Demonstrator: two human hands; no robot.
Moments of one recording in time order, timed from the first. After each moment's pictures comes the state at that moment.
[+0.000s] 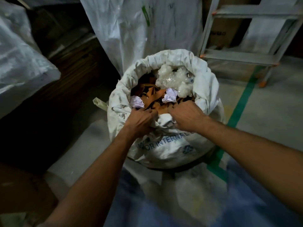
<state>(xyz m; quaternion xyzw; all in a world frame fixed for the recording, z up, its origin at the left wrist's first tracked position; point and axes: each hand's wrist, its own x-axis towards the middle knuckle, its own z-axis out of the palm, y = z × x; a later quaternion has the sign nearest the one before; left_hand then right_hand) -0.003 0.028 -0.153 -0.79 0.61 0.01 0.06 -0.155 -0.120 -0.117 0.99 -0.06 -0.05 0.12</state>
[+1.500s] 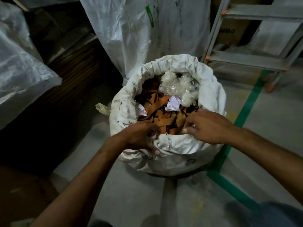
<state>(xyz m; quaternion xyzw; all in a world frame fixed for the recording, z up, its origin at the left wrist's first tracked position) 0.010 0.045 -0.094 -0.77 0.54 0.32 -0.08 -0.183 -0.165 -0.073 0.98 -0.12 -0.10 -0.15</state>
